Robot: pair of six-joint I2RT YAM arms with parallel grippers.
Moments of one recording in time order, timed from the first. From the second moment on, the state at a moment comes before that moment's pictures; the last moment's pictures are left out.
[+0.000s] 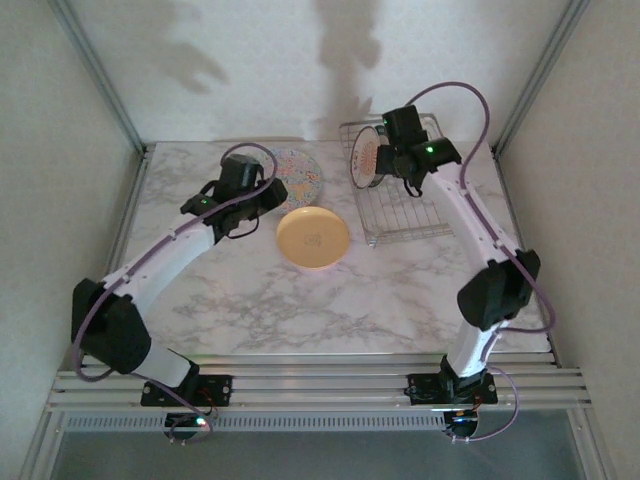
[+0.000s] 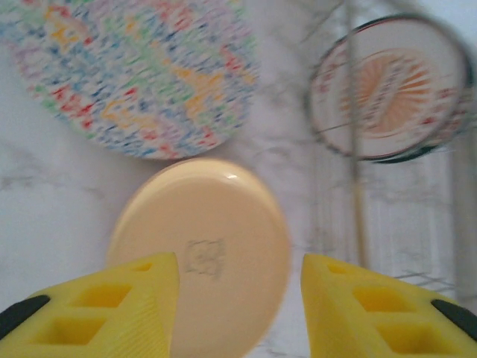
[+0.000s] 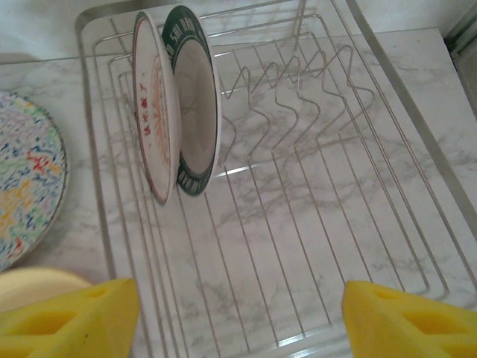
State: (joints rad) left arm -0.42 1.47 1.28 -0.44 0.00 -0.83; right arm 0.42 1.80 1.90 -0.96 0.37 0.34
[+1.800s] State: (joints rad) left arm -0.43 1.20 1.35 -0.20 0.22 -0.94; right arm 0.21 2.35 2.33 -0.90 -0.03 0.22
